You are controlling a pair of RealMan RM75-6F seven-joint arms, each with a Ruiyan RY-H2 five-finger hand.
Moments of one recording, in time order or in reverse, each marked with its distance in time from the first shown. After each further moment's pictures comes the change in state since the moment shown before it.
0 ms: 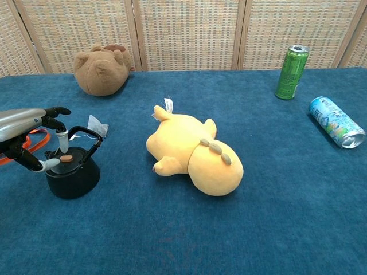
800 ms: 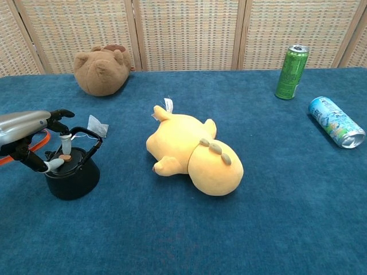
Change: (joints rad) left arm -0.024 -0.011 0.008 -0.005 -0.027 0.011 -0.002; right arm -0.002 0.005 0.003 0.007 0.003 0.002 0.025
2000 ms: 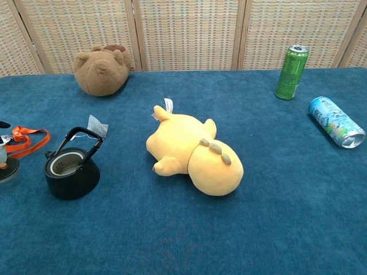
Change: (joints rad) left arm 0.119 0.114 0.059 0.260 0.128 -0.122 -0.428; right arm 0.003 -0.010 -0.009 -0.005 -0.007 -0.011 -0.030
